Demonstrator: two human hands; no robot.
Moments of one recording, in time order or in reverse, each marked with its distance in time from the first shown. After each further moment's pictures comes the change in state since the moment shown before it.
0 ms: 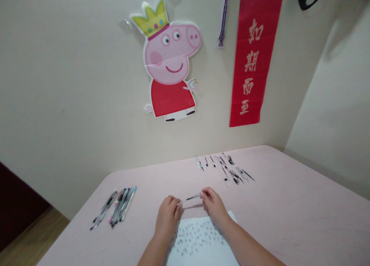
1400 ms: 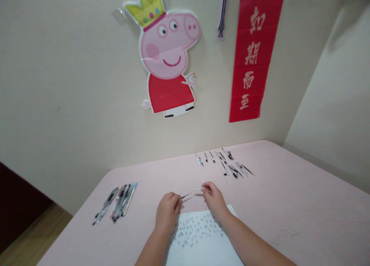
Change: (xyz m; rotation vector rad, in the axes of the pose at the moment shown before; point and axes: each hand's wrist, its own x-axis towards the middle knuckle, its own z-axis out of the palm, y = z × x) left_hand 0.003 0.010 -0.008 0.166 -0.070 -0.016; right_hand 0.005 0.015 -0.003 -0.092 0.058 -0.050
